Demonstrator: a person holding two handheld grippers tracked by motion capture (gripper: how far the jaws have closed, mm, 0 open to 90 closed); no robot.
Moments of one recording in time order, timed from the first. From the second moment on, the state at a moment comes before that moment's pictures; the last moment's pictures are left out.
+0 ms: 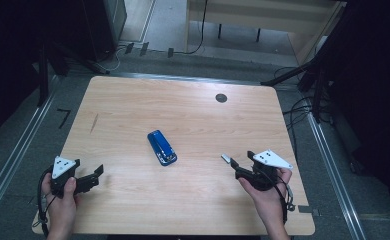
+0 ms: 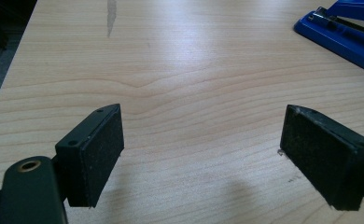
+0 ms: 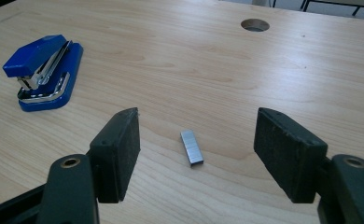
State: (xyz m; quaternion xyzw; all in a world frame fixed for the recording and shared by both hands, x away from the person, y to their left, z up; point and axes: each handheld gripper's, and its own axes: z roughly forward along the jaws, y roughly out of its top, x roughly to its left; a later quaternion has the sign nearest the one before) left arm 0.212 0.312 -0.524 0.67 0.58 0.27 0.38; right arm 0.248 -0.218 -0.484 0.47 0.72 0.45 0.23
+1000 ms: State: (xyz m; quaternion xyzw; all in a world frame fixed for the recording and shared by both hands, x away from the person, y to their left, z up) left arm 0.213 0.312 -0.524 0.67 0.58 0.27 0.38; right arm 0.279 -0.137 -0.475 0.40 0.78 0.43 0.21
